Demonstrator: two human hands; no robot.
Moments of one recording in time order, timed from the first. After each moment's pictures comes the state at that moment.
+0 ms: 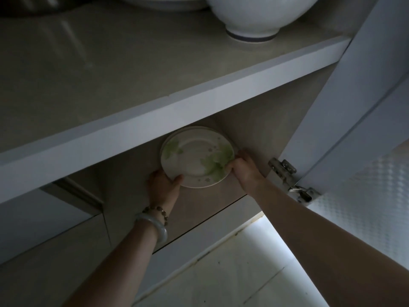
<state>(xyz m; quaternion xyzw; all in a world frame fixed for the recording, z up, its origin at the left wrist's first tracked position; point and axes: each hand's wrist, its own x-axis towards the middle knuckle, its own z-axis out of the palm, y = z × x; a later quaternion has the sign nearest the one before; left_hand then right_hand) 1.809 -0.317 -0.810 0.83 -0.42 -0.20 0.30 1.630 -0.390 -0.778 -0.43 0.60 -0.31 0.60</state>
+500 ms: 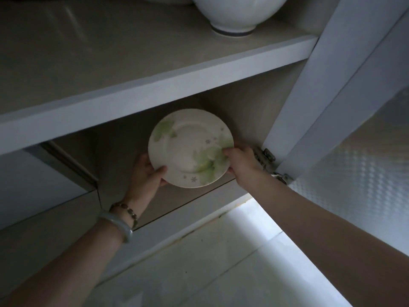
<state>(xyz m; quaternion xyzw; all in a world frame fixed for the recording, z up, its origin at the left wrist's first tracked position) 1.794 -0.265 -0.764 0.62 -0.25 -0.46 0.58 1.607 -0.357 -0.738 -0.39 0.60 -0.36 0.60</state>
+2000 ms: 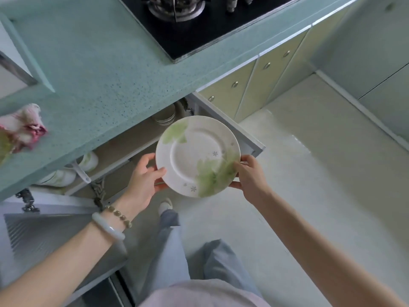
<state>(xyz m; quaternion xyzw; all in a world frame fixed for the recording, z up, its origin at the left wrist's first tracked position) 1.569 0.004 -0.071 0.63 -0.22 -0.60 0.44 1.327 -0.042 -0.055 -0.26 0.67 -0.31 0.62</state>
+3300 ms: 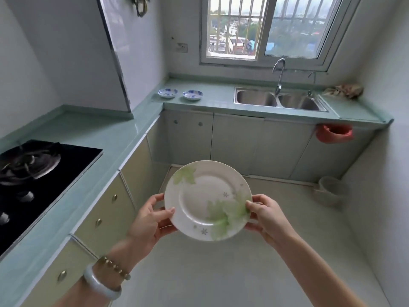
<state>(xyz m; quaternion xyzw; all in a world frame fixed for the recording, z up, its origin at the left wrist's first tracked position) 1.067 -0.286 0.111 0.37 -0.44 -0.78 0.25 0.855 -0.136 0.132 -0.13 0.68 -0.60 0.41</state>
